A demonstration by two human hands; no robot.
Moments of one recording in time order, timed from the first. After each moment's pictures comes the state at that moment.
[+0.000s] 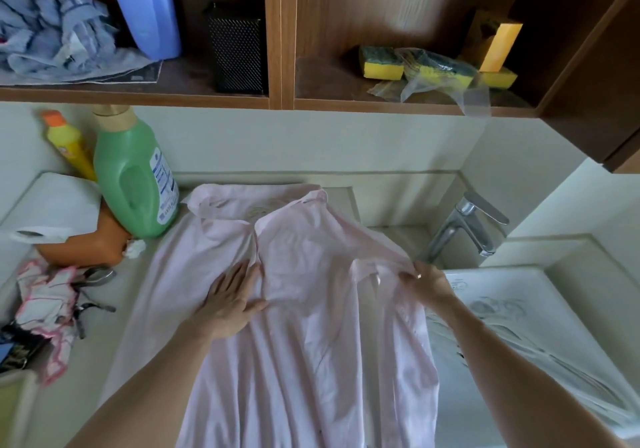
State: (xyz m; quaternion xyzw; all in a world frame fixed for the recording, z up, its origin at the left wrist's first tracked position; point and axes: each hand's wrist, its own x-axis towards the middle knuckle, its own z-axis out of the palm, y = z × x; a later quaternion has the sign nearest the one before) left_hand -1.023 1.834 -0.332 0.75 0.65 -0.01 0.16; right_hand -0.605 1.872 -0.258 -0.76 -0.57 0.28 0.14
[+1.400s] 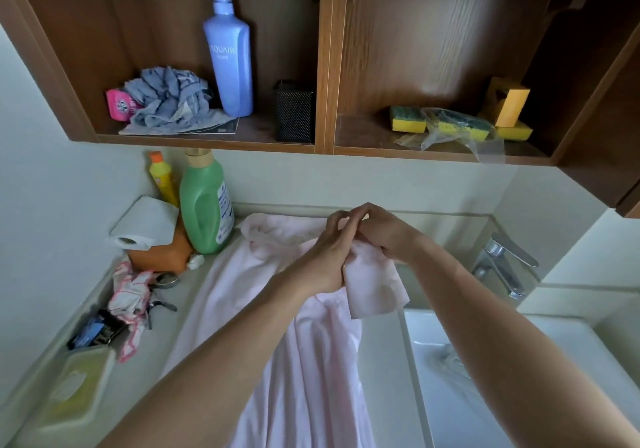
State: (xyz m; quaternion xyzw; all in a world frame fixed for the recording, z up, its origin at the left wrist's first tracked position) left_hand -0.908 1.828 -0.116 0.80 0.50 0.26 0.17; right_hand -0.761 1.892 -0.072 -0.55 -0.64 0.49 0.22
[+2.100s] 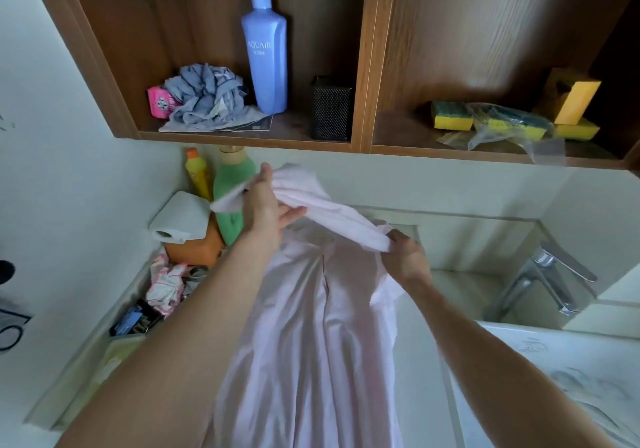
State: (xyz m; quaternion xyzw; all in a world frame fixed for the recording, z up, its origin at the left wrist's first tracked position) left_hand -1.008 1.850 -0.047 0.12 0.50 0.72 0.47; right_hand -0.777 1.906 -0.165 -0.63 -0.70 0.21 0.26
